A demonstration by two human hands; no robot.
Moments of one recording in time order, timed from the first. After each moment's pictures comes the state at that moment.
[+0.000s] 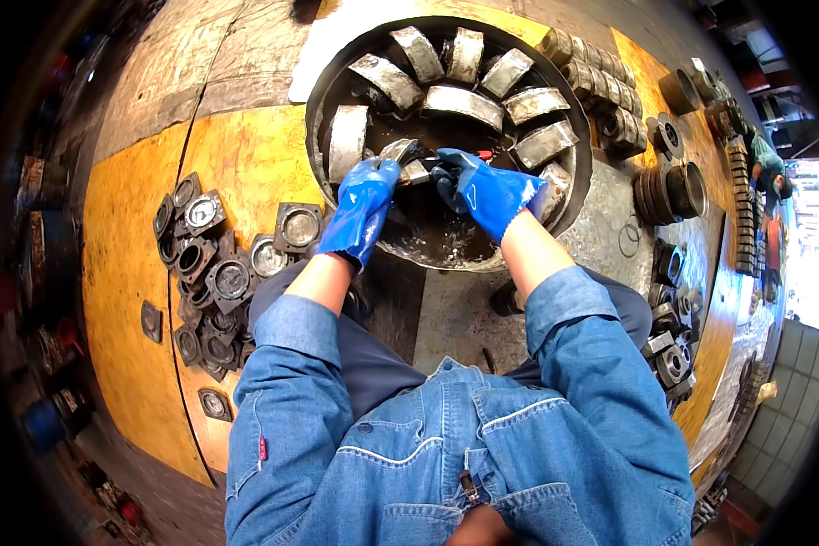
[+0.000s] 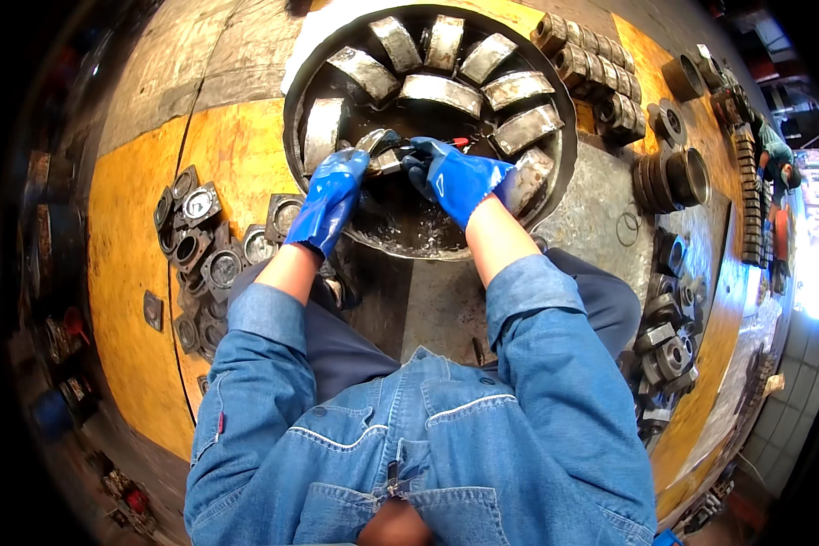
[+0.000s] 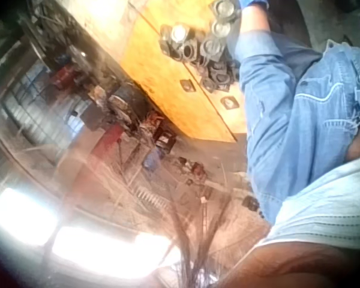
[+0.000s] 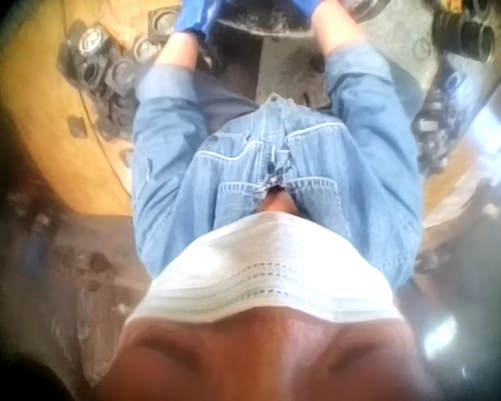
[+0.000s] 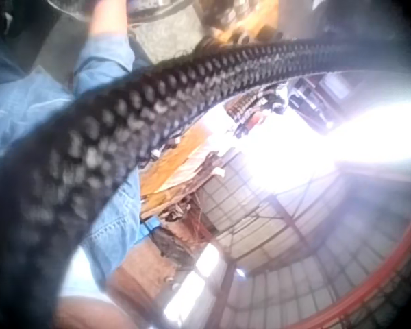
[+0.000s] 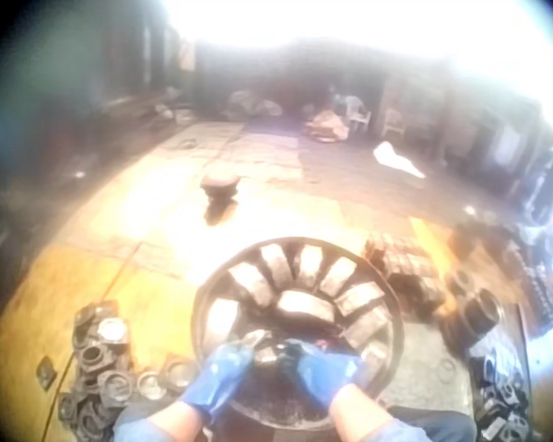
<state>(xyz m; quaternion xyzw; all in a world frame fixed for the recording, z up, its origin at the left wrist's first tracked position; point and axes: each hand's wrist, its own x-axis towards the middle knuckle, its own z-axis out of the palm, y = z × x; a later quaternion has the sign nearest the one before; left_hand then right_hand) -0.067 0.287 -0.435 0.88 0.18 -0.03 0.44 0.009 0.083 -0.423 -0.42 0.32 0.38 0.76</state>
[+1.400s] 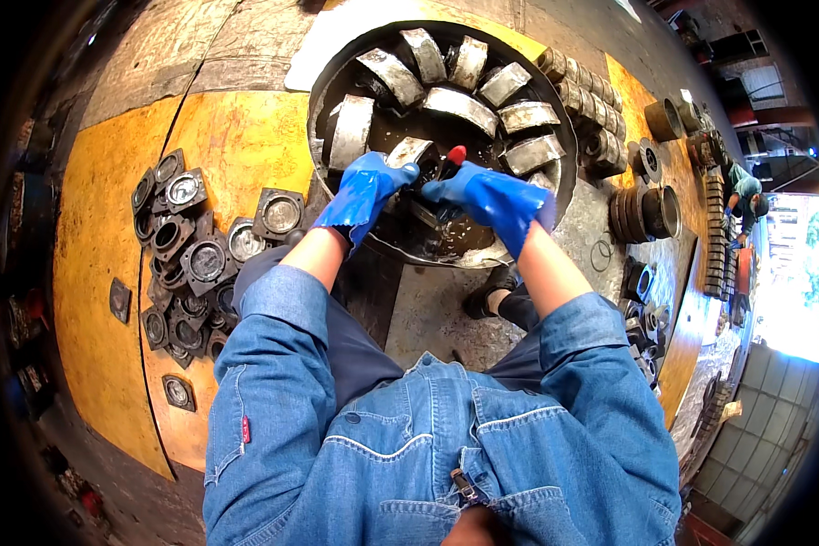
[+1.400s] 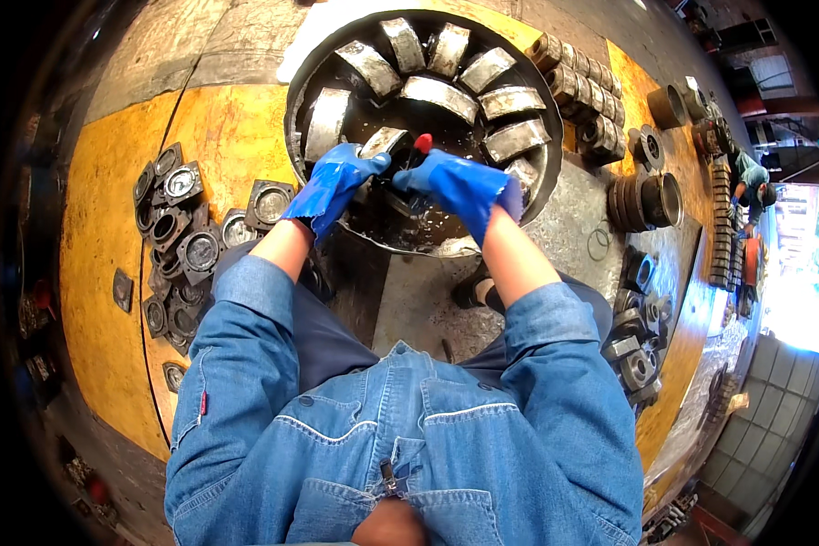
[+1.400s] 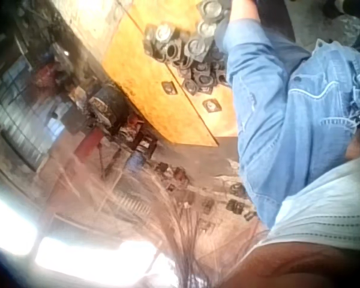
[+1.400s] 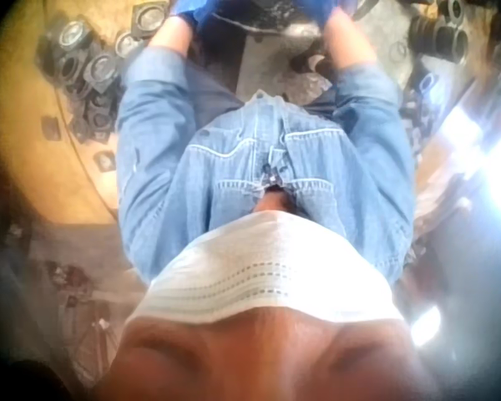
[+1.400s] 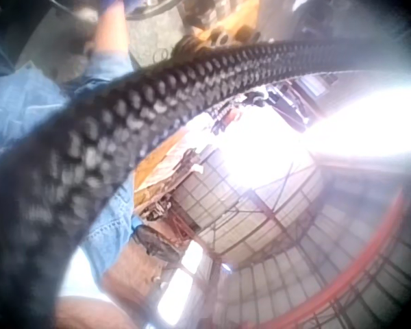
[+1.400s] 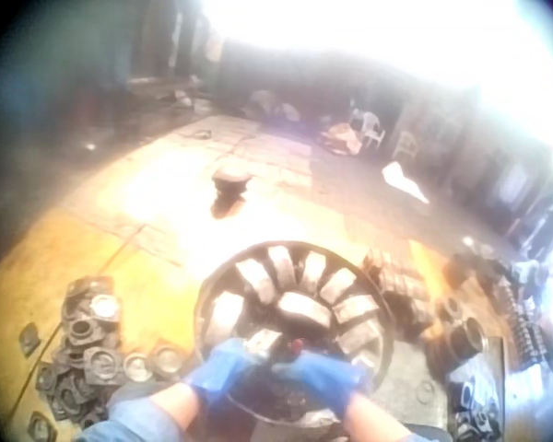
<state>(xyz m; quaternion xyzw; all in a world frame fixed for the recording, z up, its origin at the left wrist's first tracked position) -0.049 0.278 -0.409 0.85 0.19 -0.25 0.42 0.002 0.083 -0.356 -0.85 -0.02 0.46 0.24</state>
